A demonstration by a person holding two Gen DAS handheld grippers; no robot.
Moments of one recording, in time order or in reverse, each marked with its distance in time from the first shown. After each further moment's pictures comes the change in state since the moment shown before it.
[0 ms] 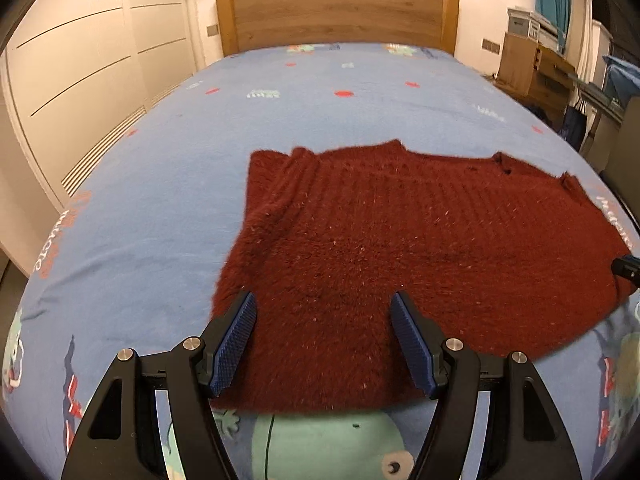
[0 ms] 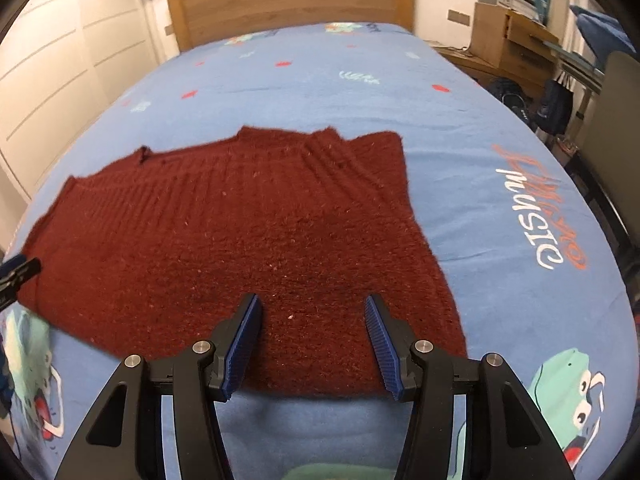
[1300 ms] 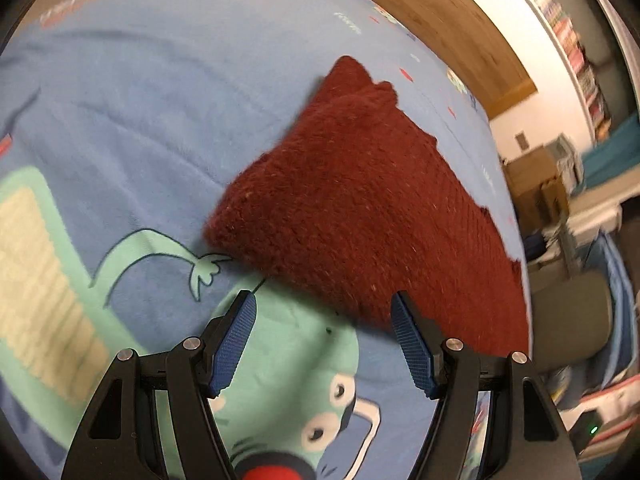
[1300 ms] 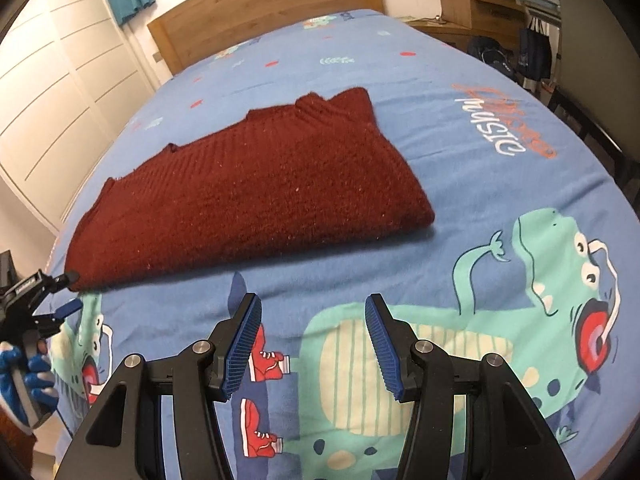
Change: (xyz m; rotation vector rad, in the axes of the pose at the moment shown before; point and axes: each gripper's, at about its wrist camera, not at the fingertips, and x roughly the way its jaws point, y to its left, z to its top) left arm 0.001 0.072 -0.042 -0.653 0.191 -0.340; right arm -0.067 -0.011 -0.081 0.166 0.020 0.084
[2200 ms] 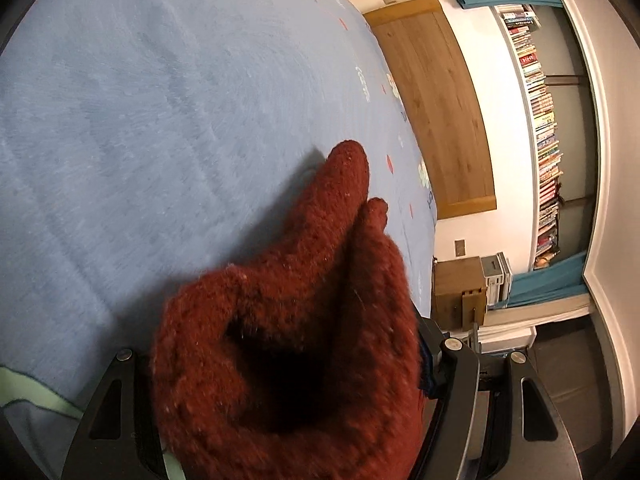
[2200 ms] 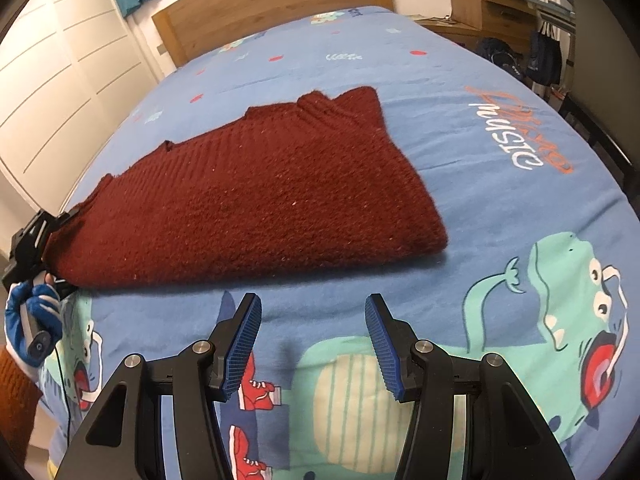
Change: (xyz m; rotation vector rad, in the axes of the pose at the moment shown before) left arm 0.040 0.036 0.077 -0.357 -0.154 -0.329; right arm 0.018 -0.004 0.017 -0.029 0.009 0.005
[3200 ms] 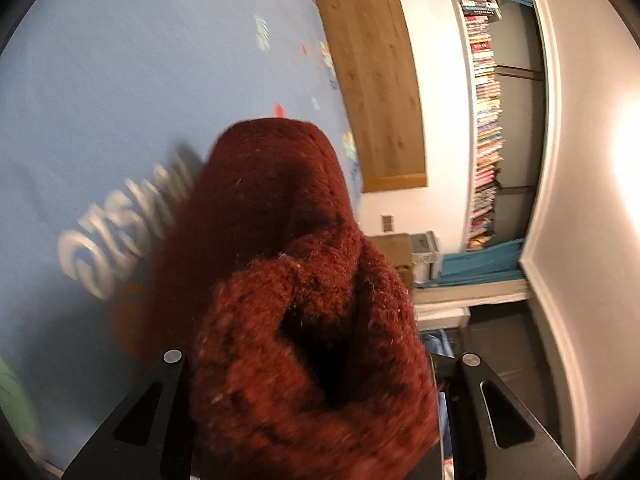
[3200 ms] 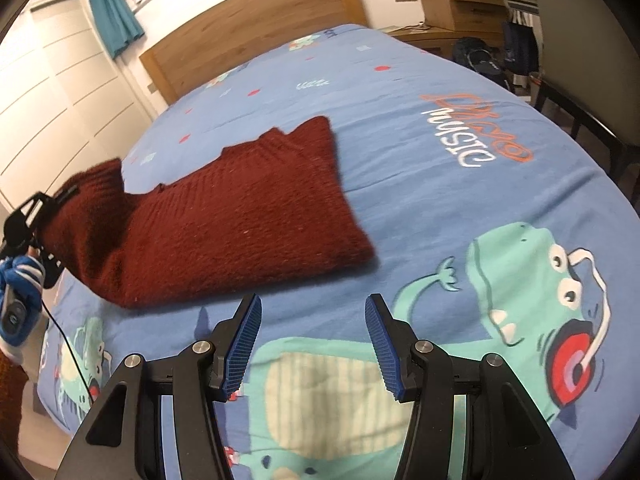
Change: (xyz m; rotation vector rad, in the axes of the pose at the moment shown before) left arm 0.021 -0.095 -0.020 -0.036 0.117 -0.276; right arm -0.037 -0.054 -0.008 0.109 -0.089 0.034
